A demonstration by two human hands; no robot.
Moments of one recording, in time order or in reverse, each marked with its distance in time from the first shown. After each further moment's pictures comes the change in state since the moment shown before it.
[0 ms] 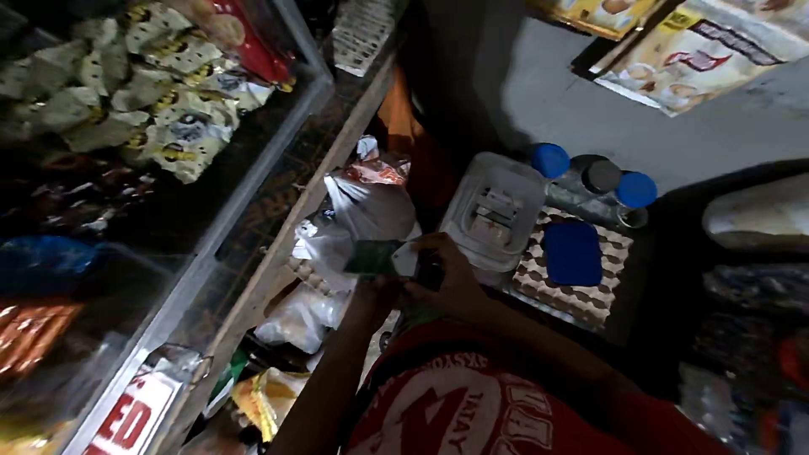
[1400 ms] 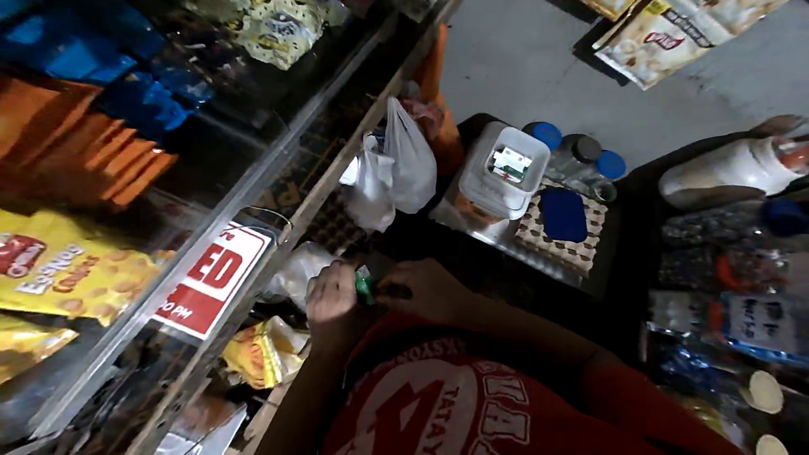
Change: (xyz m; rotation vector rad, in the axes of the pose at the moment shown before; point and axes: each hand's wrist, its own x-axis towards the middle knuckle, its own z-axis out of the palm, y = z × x) left_hand -0.191 0.030 -0.126 1.637 0.284 0.723; right_hand -0.097 -0.106 0.164 -0.450 -0.605 0.161
